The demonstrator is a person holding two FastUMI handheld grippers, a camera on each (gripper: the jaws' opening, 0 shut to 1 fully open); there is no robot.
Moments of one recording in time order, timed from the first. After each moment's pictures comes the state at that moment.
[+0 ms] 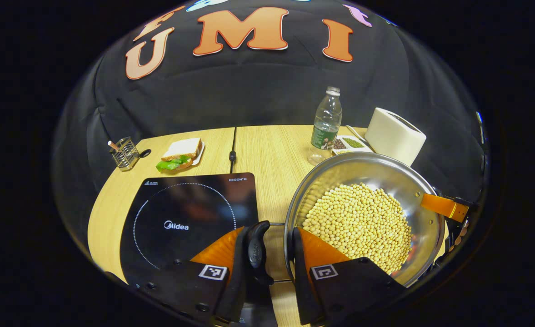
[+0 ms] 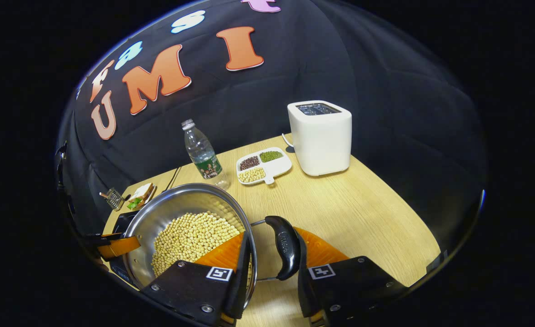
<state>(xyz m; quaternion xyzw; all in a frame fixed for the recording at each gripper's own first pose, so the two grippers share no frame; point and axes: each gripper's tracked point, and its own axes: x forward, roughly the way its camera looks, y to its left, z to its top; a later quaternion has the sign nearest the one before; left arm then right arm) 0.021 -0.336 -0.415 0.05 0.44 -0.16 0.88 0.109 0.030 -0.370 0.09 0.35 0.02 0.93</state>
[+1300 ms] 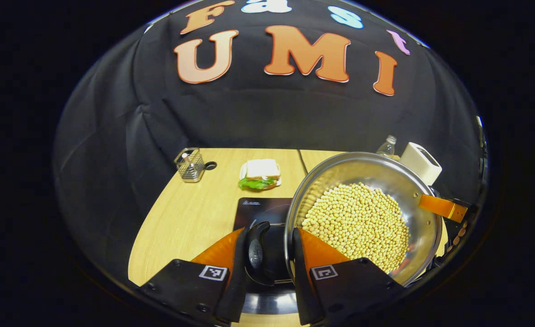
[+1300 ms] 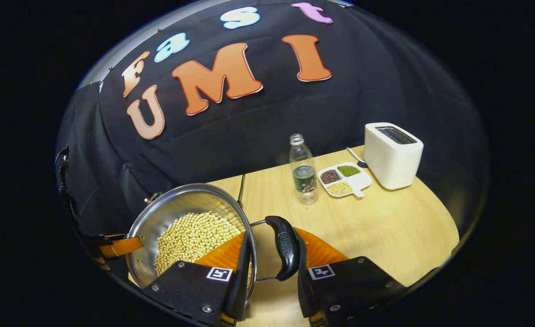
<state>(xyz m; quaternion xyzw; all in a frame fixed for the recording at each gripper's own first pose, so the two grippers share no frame) 0.070 -0.120 -0.323 0.04 0.43 -0.08 0.90 0.099 0.245 -0.287 0.10 0.34 0.12 0.93</state>
